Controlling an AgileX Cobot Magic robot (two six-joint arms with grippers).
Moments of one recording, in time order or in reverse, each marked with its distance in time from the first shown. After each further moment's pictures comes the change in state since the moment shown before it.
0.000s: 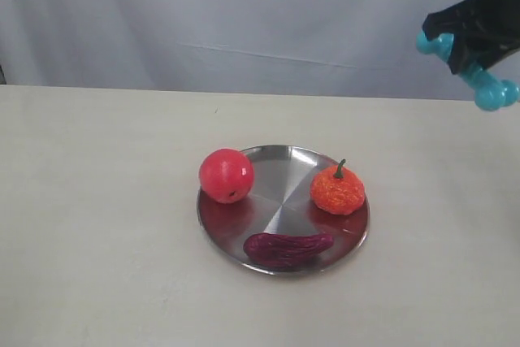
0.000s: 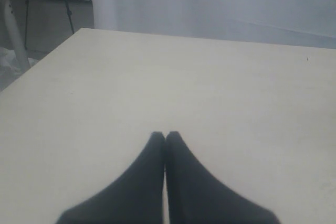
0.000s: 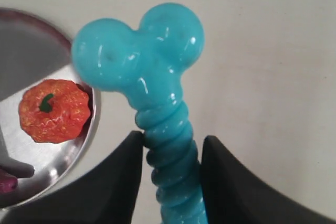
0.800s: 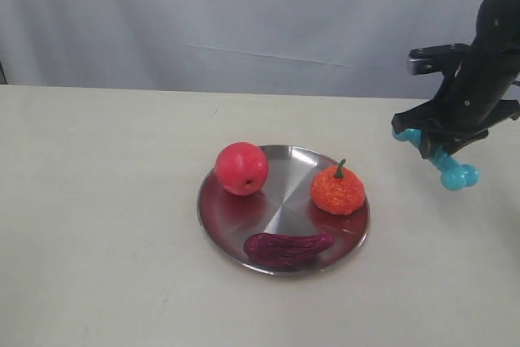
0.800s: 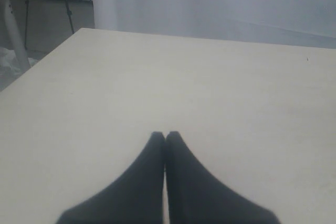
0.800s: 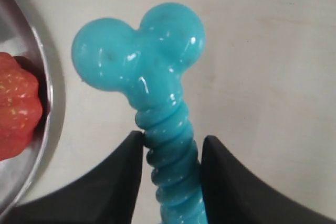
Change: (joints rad) left arm 0.000 0.000 0.000 0.000 0.000 0.000; right arm -0.009 0.203 0.210 0.000 -0.255 0.018
